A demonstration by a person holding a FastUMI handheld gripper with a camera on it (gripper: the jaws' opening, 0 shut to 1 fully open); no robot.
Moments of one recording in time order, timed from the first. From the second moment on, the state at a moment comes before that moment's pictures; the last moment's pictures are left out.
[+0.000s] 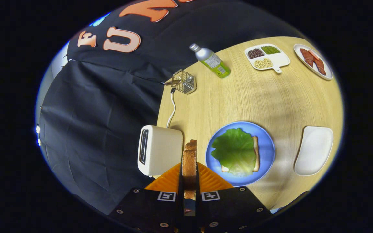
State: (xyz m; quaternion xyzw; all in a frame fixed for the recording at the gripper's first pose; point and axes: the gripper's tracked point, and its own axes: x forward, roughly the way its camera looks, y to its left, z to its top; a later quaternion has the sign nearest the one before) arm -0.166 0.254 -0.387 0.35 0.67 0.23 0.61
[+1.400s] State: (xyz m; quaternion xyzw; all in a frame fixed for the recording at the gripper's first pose) arm -0.199 0.220 -0.509 0.24 0.71 0.17 0.64
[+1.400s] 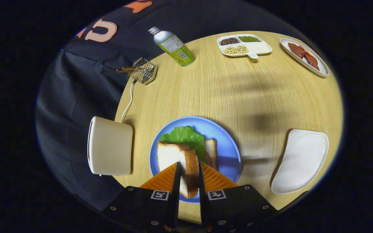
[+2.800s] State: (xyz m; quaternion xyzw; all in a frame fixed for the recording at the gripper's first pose) arm 0.019 0.013 -0.111 0.09 0.17 0.02 0.98
